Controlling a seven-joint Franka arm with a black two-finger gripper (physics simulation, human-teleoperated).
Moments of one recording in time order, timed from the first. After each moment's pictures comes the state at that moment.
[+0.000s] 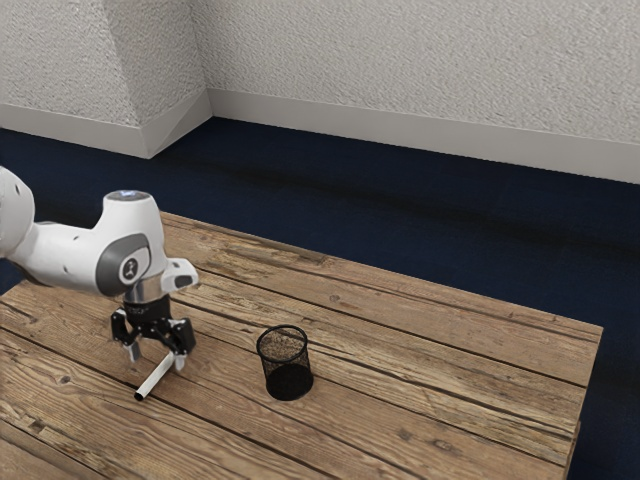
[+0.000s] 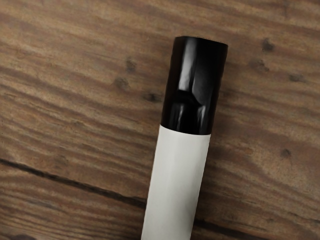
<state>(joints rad) 0.06 0.17 0.13 -2.34 0.01 2.34 -0.06</state>
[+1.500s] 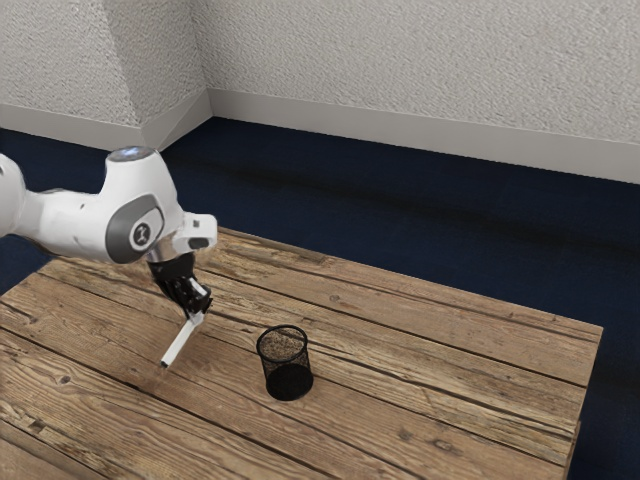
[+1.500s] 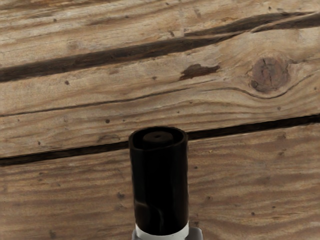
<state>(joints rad) 0.04 0.09 0.07 -2.27 -0.05 2.39 0.27</state>
